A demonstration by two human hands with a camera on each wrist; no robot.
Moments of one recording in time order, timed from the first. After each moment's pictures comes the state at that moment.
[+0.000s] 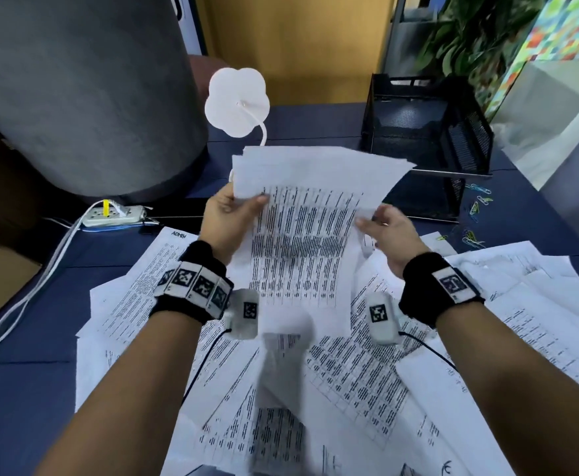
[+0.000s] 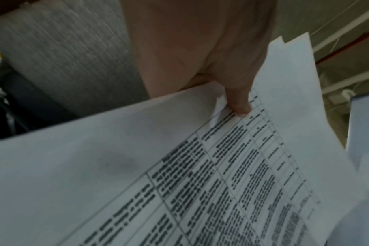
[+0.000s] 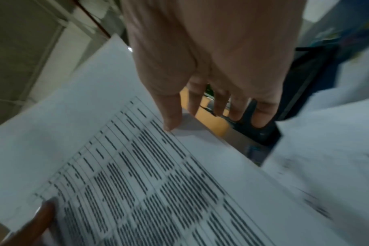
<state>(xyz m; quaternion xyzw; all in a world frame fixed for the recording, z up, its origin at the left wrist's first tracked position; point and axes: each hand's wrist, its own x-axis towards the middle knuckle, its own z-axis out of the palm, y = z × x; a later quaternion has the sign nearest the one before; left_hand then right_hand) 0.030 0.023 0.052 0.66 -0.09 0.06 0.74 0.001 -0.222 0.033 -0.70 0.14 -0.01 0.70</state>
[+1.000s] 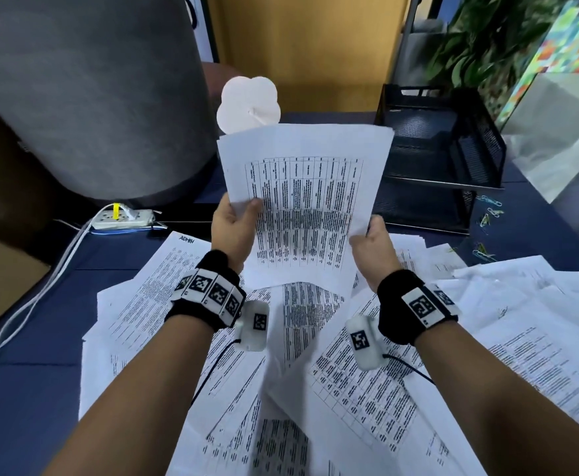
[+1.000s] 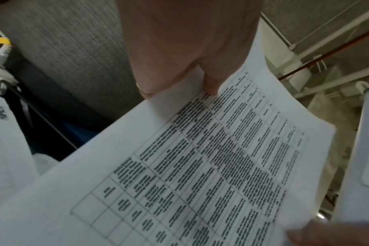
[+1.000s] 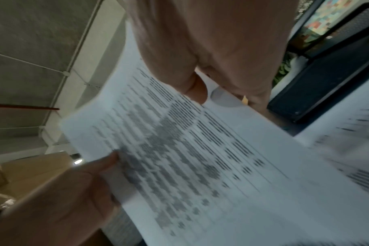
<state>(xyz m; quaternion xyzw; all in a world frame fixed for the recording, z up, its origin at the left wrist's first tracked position) 0.040 0.026 0.037 0.69 0.04 0.13 0.71 0.008 -0.179 0.025 -0.76 0.13 -0.03 0.63</state>
